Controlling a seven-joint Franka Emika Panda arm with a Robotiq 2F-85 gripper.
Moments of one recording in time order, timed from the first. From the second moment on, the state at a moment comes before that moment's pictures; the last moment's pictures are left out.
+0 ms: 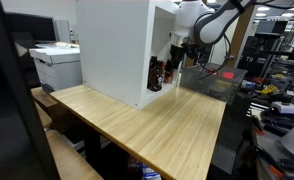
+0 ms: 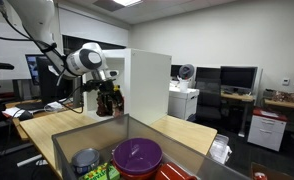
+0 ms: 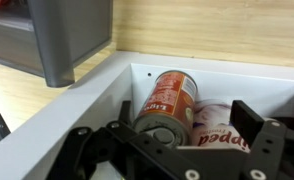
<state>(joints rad) 0.05 0.17 -0.14 -2.28 -0.52 2.63 0.37</state>
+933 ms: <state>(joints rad) 0.04 0.17 -0.13 -2.29 -0.48 2.62 0.36</state>
